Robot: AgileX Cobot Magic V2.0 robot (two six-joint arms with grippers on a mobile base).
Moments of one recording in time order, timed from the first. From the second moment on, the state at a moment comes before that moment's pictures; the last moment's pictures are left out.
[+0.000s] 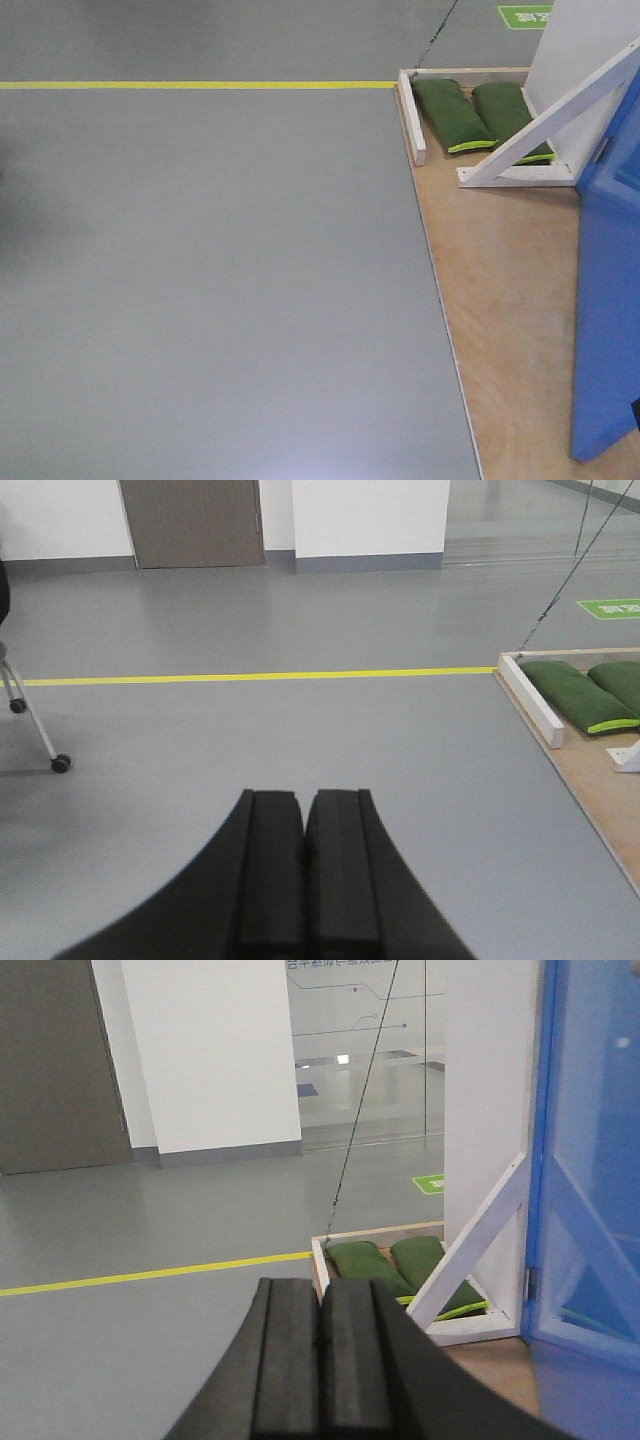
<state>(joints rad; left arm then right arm) 0.05 -0.01 0.03 0.07 0.25 -0.02 -0.09 -0.01 0.03 -0.08 0.09 0.15</state>
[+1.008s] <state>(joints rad) 0.05 -0.01 0.03 0.07 0.25 -0.02 -0.09 -0.01 0.03 -0.08 0.09 0.15</state>
